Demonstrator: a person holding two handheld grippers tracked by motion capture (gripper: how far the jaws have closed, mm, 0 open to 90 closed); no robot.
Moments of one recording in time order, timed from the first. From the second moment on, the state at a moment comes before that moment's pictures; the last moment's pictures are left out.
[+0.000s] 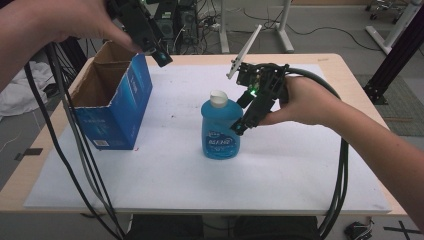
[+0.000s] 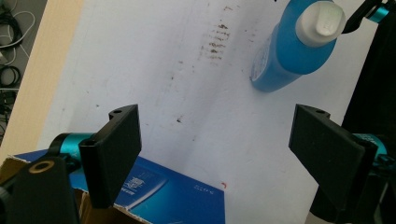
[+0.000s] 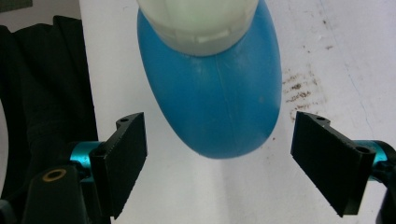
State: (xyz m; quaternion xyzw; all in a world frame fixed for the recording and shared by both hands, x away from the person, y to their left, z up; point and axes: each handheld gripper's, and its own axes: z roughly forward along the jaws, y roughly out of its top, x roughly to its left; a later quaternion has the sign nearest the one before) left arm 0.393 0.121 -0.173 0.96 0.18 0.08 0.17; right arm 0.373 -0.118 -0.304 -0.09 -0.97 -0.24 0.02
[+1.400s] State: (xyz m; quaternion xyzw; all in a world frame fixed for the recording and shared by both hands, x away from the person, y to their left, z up) left arm 0.392 0.122 -0.173 0.96 0.18 0.08 0.17; right arm 0.379 -0.117 -0.330 -0.08 -0.95 -0.29 0.04
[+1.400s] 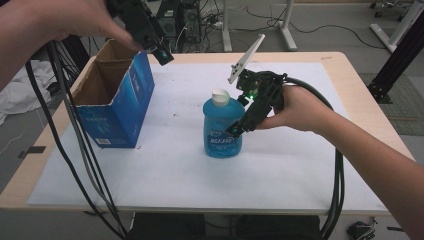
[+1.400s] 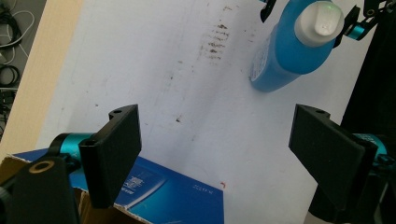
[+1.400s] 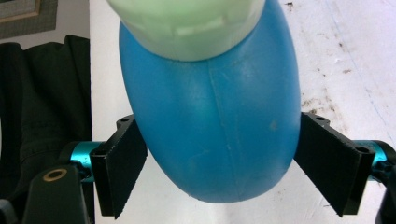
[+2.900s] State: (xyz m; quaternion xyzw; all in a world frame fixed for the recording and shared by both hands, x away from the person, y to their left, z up) left arm 0.392 0.124 -0.174 0.96 0.19 0.08 0.17; right arm 0.379 -0.115 -0.336 -0.06 -0.95 -0.29 0.03
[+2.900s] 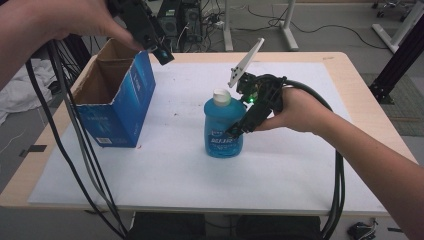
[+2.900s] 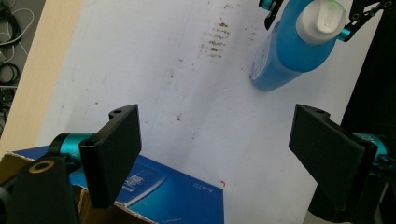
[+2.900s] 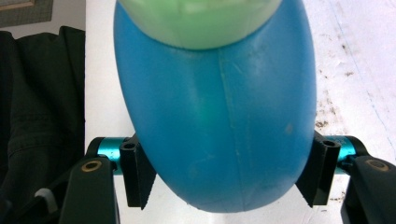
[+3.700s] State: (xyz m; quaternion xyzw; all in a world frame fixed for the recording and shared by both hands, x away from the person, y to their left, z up) left arm 0.392 0.124 -0.174 0.96 0.19 0.08 0.17; right arm 0.377 -0.113 -0.340 -0.05 -0.95 -0.29 0.02
